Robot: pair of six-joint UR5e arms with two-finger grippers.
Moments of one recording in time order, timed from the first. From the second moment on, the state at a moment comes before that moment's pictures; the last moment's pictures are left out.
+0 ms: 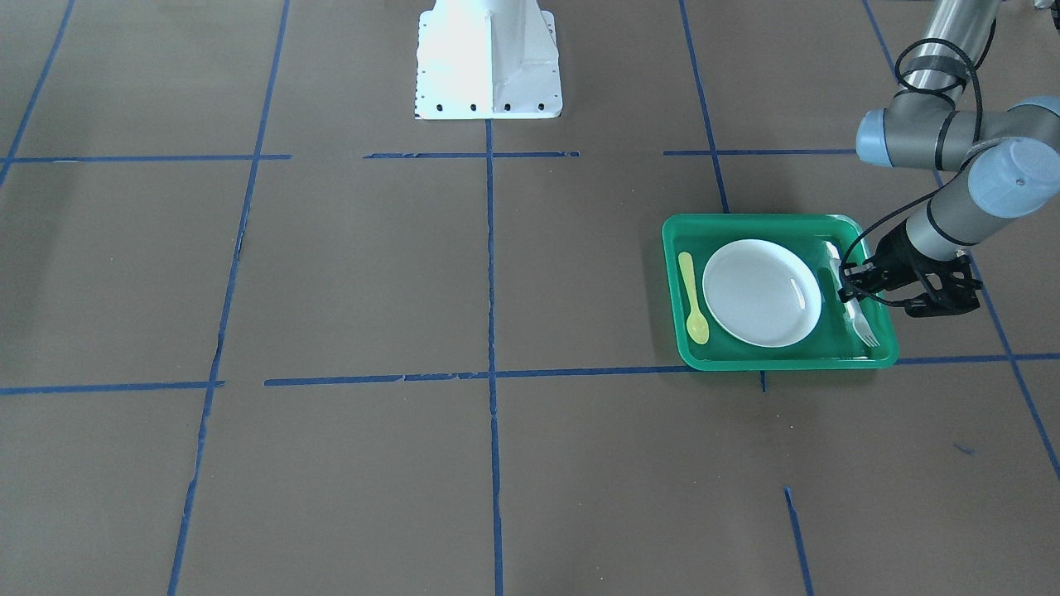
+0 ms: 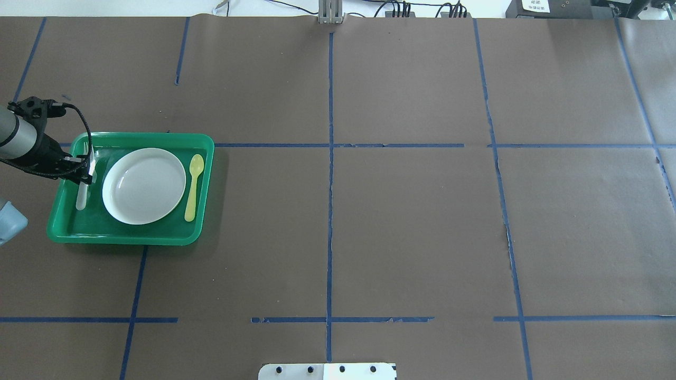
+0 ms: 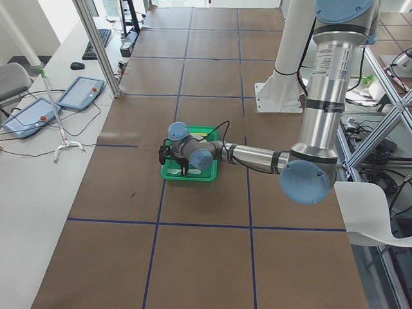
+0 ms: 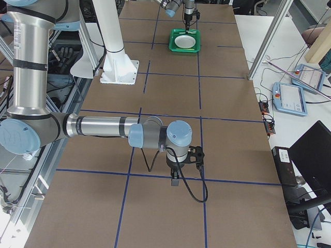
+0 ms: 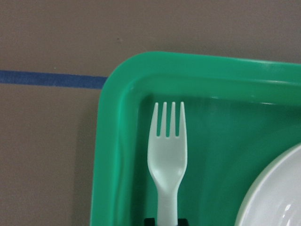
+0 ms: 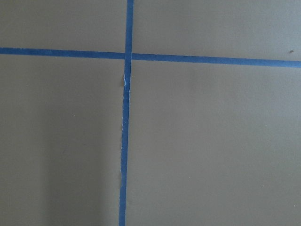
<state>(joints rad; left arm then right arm) -0.97 -1.69 -1.50 -2.09 -2.23 -0.85 1.60 -1.69 1.72 -1.63 2.29 -0.06</state>
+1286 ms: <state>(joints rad) -1.20 -1.56 -1.67 -2.05 -2.24 -0.51 1.60 -1.69 1.72 -1.63 2.29 -0.06</state>
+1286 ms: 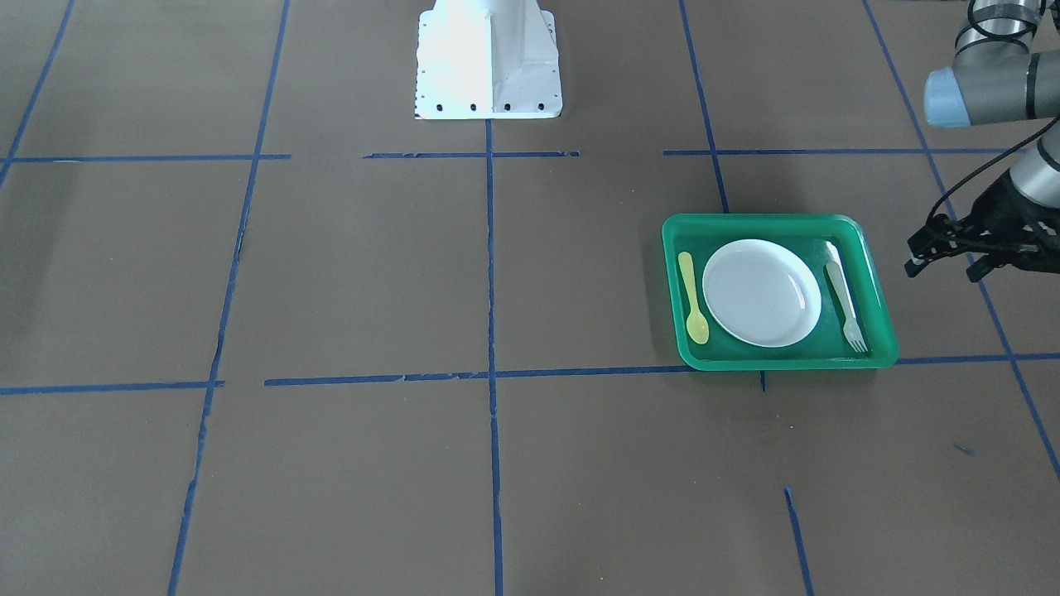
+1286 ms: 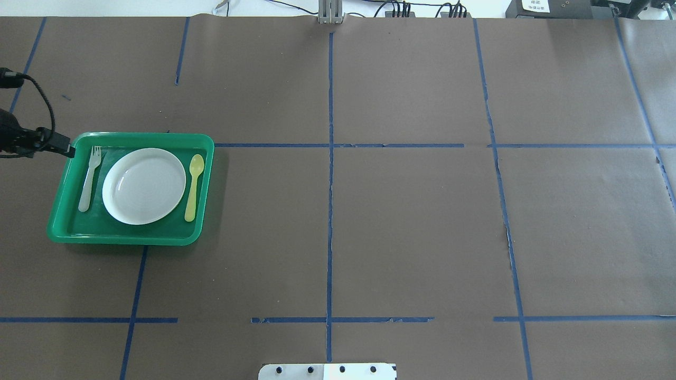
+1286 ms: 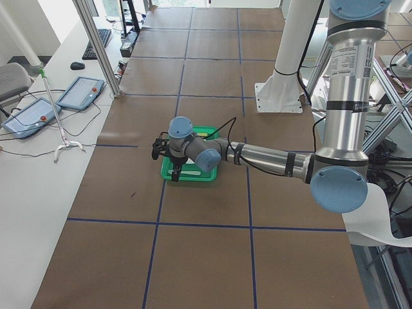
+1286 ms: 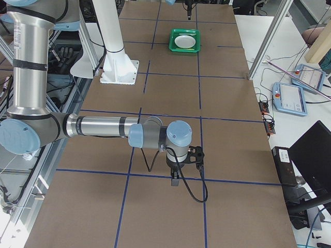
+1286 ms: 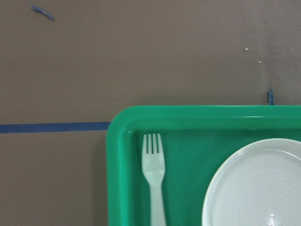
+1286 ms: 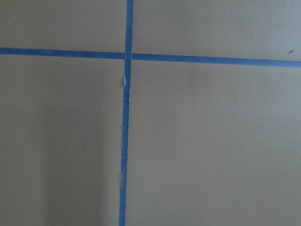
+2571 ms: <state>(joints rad) -1.57 -1.59 -1.61 -1.74 -2.29 0.05 1.60 -1.69 1.72 -1.63 2.29 -0.06</state>
